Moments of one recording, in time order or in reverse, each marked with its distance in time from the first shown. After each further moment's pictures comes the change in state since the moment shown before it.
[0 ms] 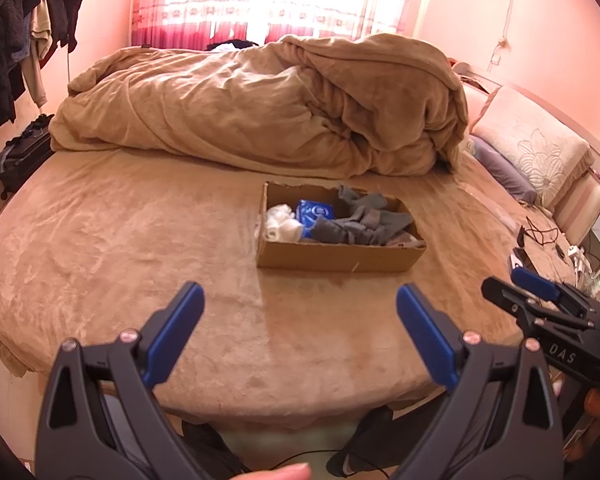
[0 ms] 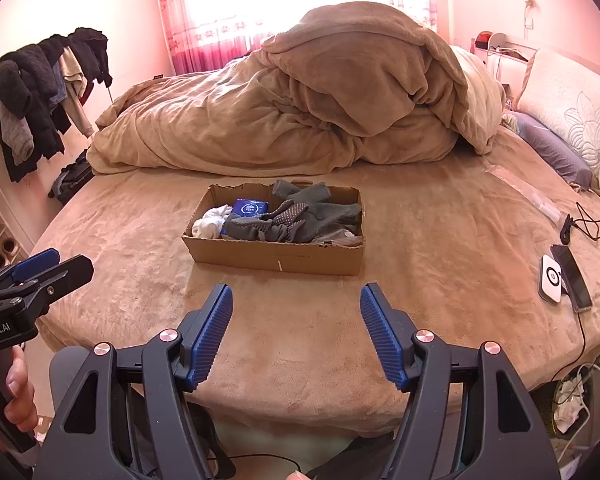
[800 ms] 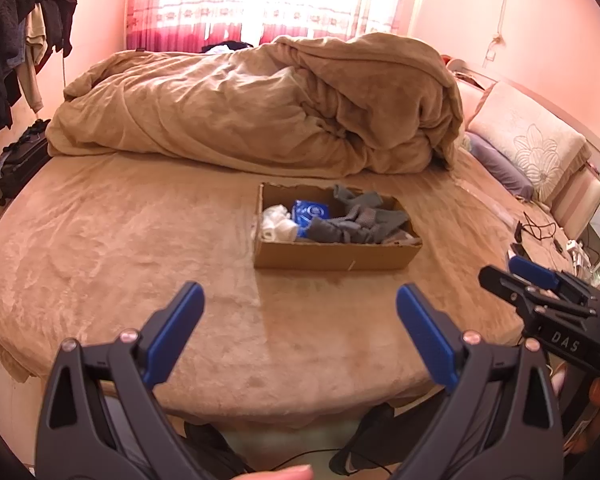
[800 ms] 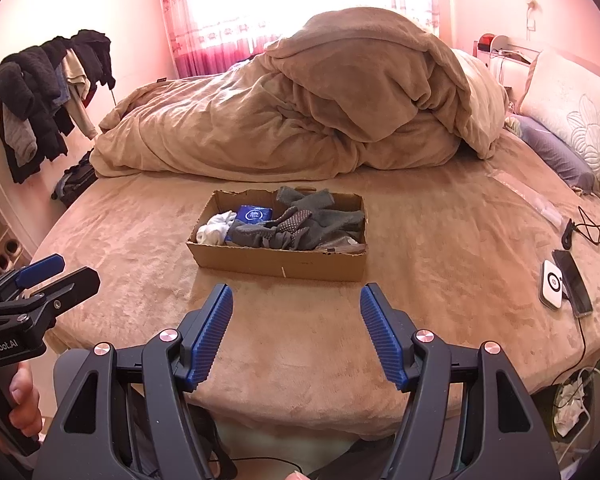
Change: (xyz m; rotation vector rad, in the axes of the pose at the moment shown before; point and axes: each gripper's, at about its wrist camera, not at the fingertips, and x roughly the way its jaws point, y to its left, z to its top) left arm -0.002 -0.005 0.001 0.021 -0.001 -0.009; right arm -0.002 0.003 0.004 -0.003 -0.007 0.010
